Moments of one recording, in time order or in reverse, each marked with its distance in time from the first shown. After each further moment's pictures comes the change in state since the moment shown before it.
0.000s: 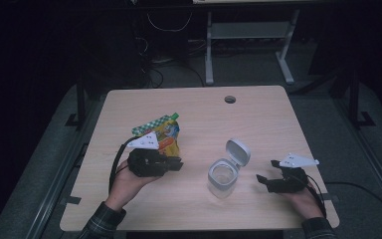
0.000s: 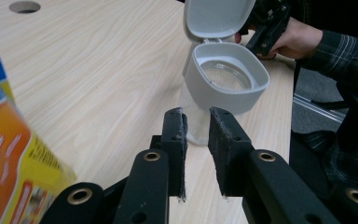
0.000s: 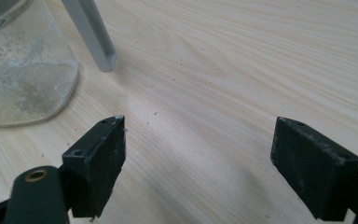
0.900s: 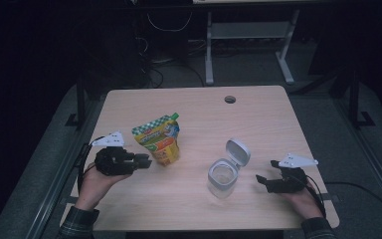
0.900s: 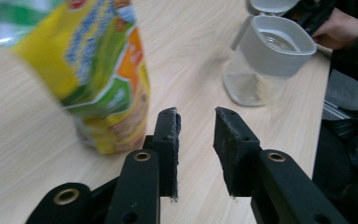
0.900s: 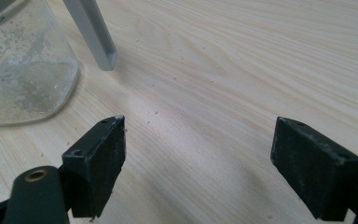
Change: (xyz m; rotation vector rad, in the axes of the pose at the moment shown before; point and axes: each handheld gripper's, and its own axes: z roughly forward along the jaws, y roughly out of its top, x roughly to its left) left arm 0.037 -0.036 -0.062 0.007 0.116 -0.093; right arm 0.001 0.000 0.002 0.002 0.001 -0.004
